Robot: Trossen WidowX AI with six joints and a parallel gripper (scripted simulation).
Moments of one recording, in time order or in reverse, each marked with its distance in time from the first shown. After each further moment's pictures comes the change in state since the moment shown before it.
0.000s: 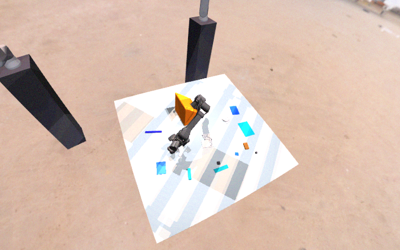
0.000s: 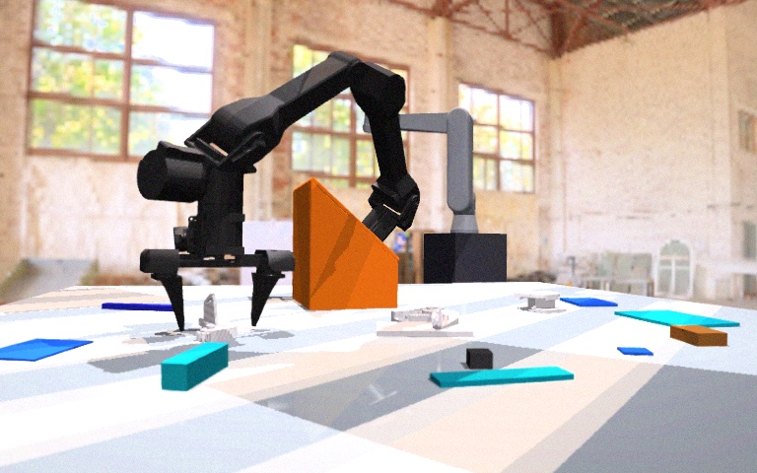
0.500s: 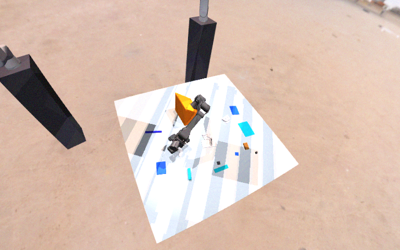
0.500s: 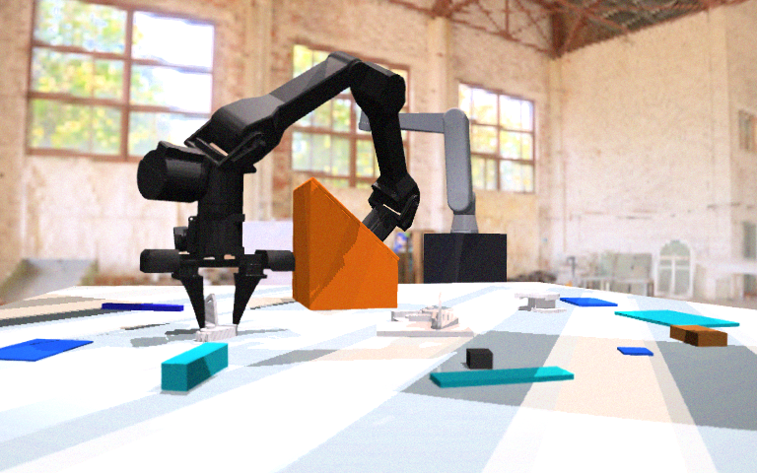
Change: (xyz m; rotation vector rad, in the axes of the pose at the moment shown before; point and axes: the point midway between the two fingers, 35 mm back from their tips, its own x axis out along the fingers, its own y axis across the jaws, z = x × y) arm 0.000 0.000 0.000 0.000 0.000 0.000
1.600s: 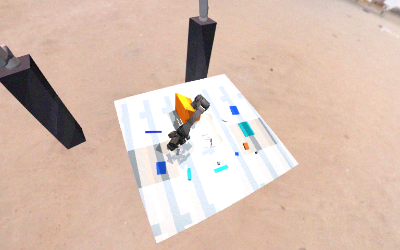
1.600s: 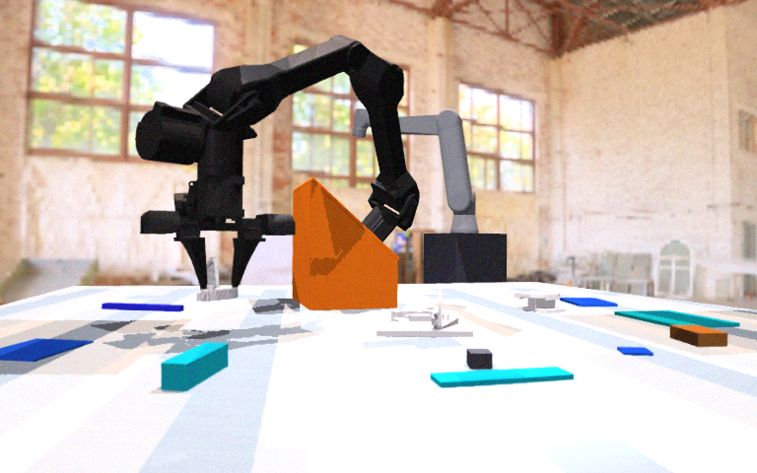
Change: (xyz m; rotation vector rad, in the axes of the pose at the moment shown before) arm -0.047 0.000 0.000 0.011 0.005 -0.007
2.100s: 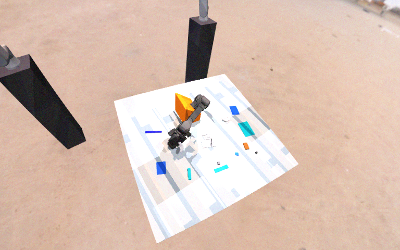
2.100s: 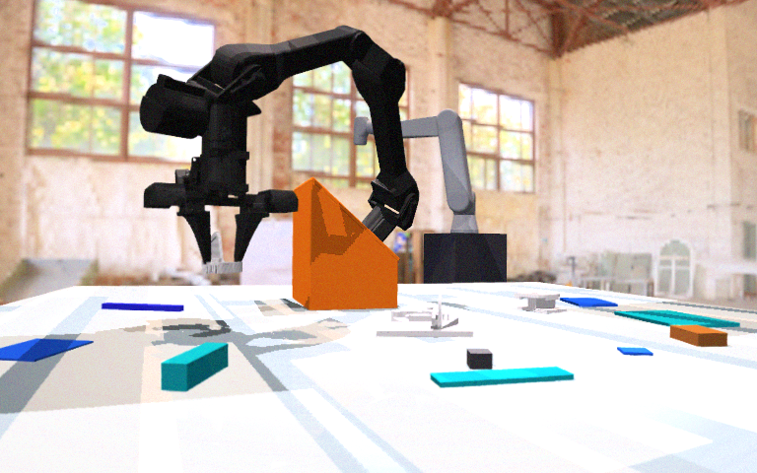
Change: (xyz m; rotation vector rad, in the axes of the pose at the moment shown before) arm -0.032 -0.003 -0.001 -0.048 0.002 0.006
